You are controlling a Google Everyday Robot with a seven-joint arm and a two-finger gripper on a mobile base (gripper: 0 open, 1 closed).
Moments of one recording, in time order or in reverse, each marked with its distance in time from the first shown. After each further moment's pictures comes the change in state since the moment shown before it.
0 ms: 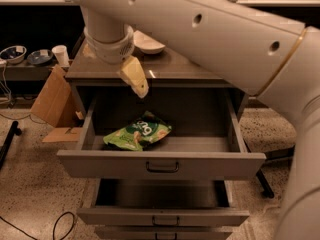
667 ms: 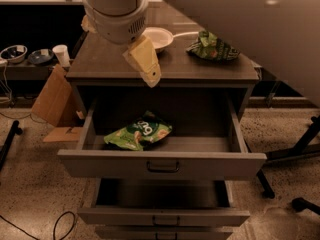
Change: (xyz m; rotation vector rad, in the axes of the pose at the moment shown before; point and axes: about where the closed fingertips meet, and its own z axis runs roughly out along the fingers) arm -0.006 0.033 -0.101 0.093 0.078 0.048
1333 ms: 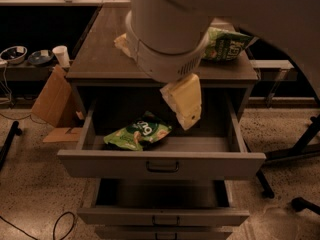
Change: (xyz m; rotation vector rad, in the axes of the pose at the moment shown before) arm -0.020 0.104 -0.051 0.026 0.005 0.163
